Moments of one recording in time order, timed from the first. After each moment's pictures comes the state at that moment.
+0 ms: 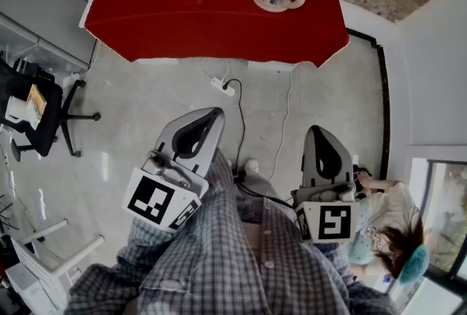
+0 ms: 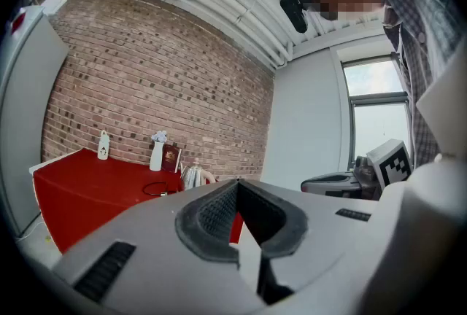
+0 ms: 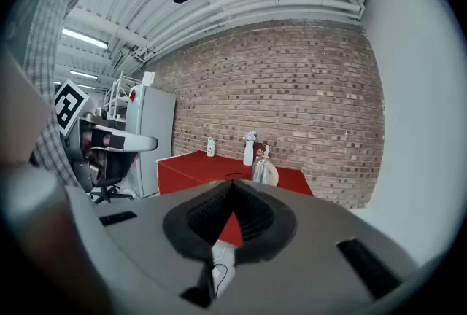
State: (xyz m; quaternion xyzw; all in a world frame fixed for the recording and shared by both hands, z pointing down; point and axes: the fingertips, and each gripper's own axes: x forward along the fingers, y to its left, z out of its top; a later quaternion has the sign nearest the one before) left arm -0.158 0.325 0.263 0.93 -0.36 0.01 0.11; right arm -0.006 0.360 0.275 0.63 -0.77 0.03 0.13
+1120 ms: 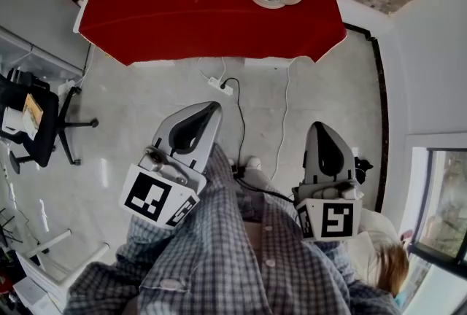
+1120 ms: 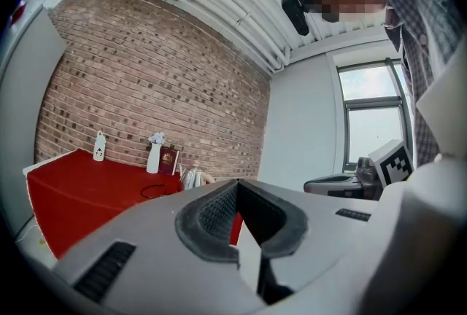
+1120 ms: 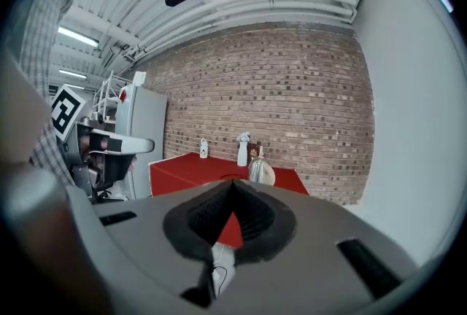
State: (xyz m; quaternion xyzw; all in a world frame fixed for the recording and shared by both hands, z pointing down) left arm -0.181 0.315 0.264 0.93 -0.34 0.00 0.11; right arm -0.022 0.363 0.276 0.66 -0.74 0.03 0.12
